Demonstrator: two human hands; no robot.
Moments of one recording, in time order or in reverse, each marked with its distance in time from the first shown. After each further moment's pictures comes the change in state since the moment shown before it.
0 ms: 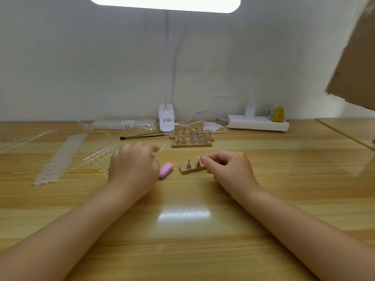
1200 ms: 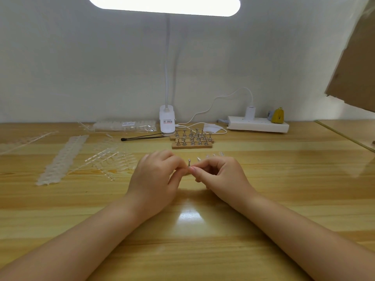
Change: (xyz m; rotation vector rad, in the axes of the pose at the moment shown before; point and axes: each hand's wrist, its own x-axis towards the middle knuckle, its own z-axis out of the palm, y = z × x) left_hand -0.022 0.020 0.005 -0.268 0.051 0.399; right_hand -0.008 -0.003 0.007 0.049 -0.176 -0.124
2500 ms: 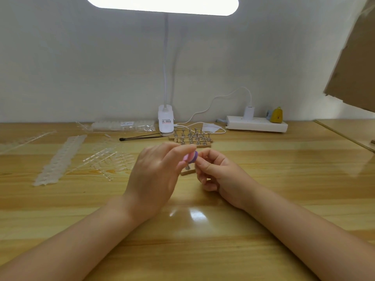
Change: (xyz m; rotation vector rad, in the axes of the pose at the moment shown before) left_hand 0.003 0.000 0.001 0.015 0.184 0.227; right_hand 0.011 0.007 -0.008 0.584 -0.245 0.223
